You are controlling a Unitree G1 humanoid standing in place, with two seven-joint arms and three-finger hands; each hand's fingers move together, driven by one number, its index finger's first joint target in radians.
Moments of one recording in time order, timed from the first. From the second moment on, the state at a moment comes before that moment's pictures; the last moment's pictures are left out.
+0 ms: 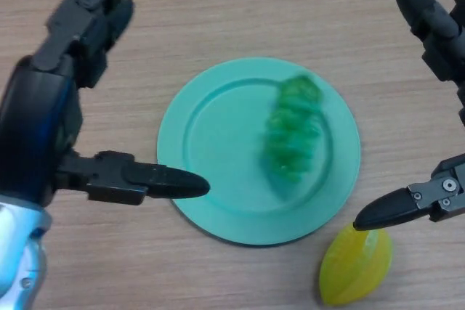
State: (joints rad) left arm -0.08 0.23 0.10 -0.90 -0.03 0.51 -0.15; right arm -0.15 -0.61 -0.05 -1.00 0.64 0.59 -0.28
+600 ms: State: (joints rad) left arm -0.02 0.28 0.33 -0.94 -0.44 0.55 -0.15; right arm -0.19 -0.55 -0.05 -1.00 0.60 0.63 -0.23
